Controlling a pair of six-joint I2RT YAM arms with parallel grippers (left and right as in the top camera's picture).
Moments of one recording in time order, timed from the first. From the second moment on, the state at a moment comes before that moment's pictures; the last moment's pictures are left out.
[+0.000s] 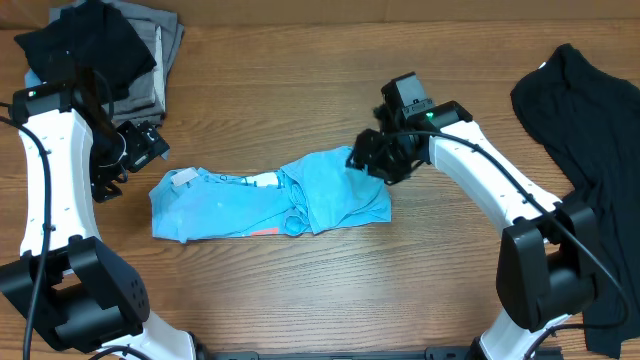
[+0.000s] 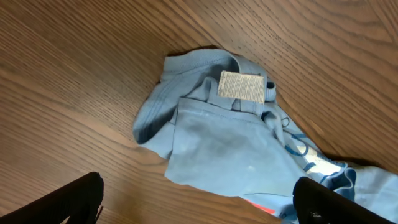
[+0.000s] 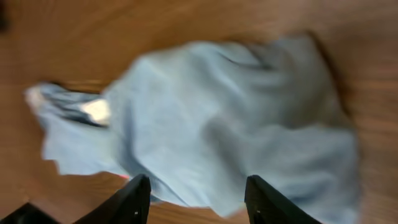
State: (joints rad) left arm 0.31 1.80 1.64 -1.35 0.07 -0.42; right arm 0.37 1.86 1.40 -0.80 -0.44 0.57
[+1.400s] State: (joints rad) left arm 0.32 1.80 1.57 -1.15 0.06 -0.33; right arm 0.63 1.80 1.71 -1.01 -0.22 0.55
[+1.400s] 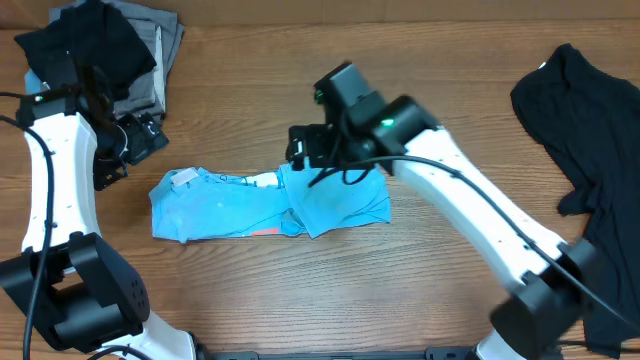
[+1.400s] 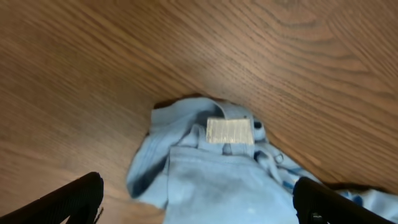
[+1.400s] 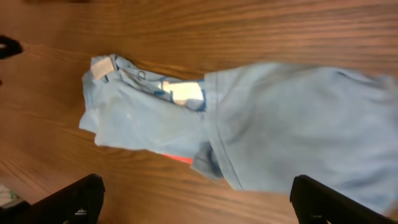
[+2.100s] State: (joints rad) left arm 0.46 2.01 1.51 -1.20 0.21 -0.07; right arm 0.56 1.79 1.71 -1.06 -0.16 0.51
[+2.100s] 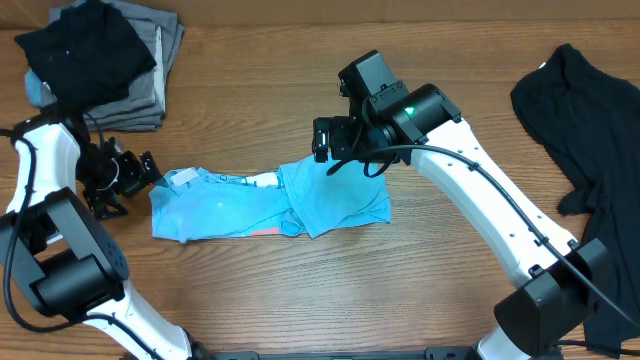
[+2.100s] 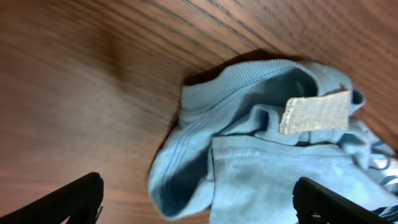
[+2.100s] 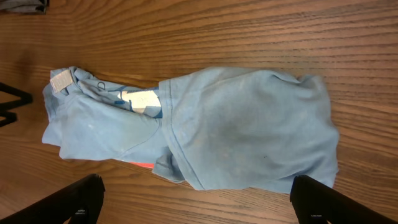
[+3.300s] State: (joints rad) left arm 0.26 2.15 1.43 -1.17 0.48 0.16; right arm 0.56 1.79 1.71 -1.08 -0.16 0.51
